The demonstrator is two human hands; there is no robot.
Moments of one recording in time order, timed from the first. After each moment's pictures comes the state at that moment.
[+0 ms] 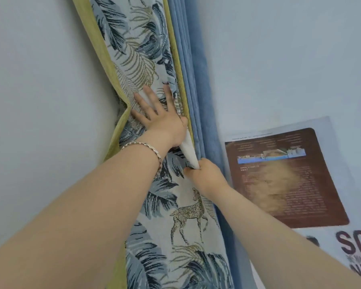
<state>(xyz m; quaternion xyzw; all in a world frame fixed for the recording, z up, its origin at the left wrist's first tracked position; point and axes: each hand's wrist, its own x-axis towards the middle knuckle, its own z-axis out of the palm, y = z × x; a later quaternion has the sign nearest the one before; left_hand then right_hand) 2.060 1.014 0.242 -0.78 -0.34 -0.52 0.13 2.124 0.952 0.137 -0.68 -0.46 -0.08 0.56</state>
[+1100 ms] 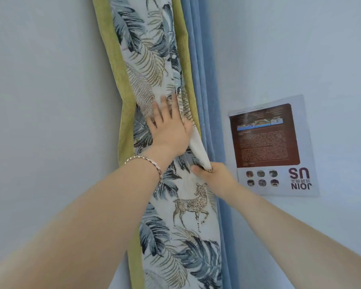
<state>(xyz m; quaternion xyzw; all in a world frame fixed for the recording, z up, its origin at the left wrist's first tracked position) 1.909 0.908 0.141 -0.81 -0.32 -0.49 0.07 1.997 0.825 0.050 -0.60 -0.53 0.08 0.60</state>
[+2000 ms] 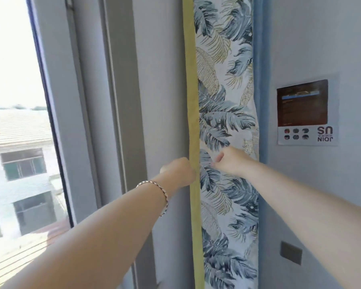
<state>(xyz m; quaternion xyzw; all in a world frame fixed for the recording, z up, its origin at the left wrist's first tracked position) 1.589 0.767 0.014 -0.86 -0.49 -0.13 -0.09 1.705 0.683 0.031 -0.80 -0.53 0.03 0.29</state>
